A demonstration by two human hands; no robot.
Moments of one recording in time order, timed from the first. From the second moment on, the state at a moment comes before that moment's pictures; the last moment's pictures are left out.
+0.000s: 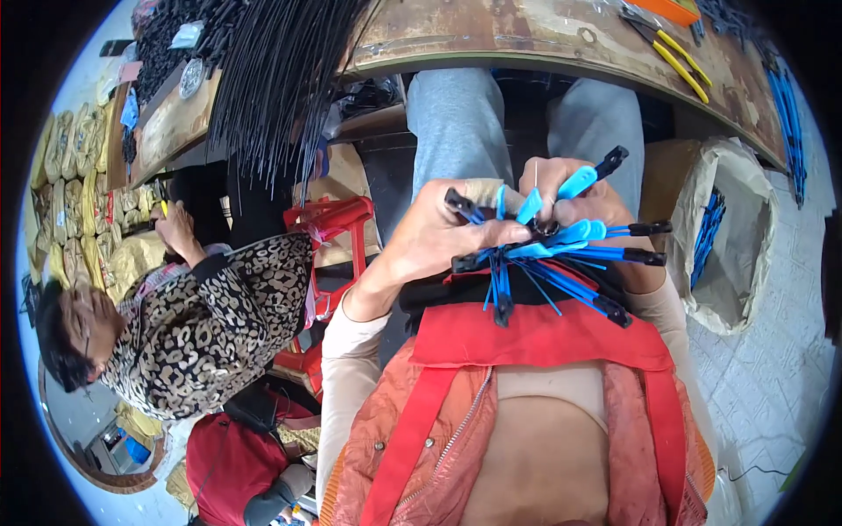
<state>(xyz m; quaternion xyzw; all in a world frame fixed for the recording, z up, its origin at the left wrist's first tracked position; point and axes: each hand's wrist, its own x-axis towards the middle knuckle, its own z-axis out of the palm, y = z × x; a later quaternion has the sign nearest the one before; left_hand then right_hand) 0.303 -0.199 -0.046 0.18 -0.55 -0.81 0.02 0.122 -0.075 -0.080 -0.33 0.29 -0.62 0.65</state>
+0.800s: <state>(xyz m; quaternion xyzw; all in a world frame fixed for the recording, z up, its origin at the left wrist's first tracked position) 0.298 -0.216 -0.035 0.18 -0.62 -0.76 0.05 0.126 -0.100 -0.067 -0.33 0.32 -0.66 0.60</state>
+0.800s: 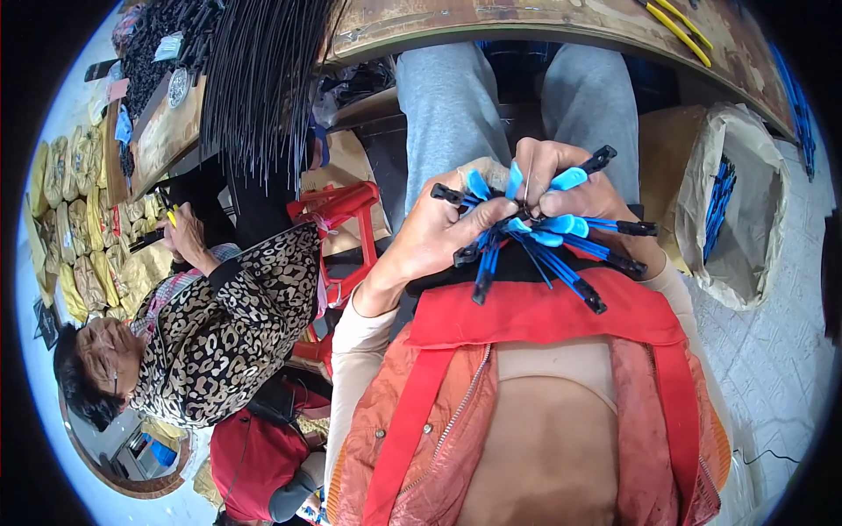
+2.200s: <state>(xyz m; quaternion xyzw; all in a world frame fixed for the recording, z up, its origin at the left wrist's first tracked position) 0.330 -0.205 -0.011 0.17 -0.60 -0.78 0.04 0.162 -0.074 -0.067 -0.27 0.37 -0.71 0.53</state>
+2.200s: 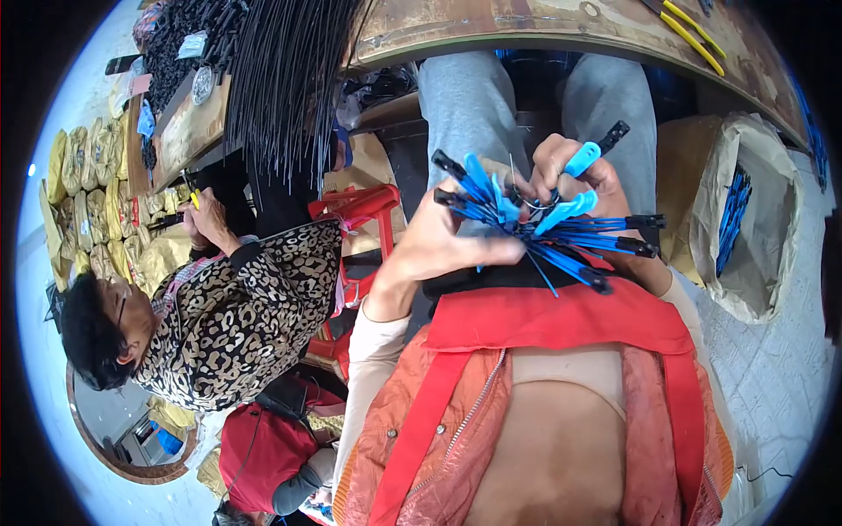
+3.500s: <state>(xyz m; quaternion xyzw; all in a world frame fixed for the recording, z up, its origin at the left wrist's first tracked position) 0.262 -0.236 -0.038 0.13 -0.56 -0.82 -0.08 0.085 -0.036 -0.038 -0.37 0.45 -0.60 0.55</state>
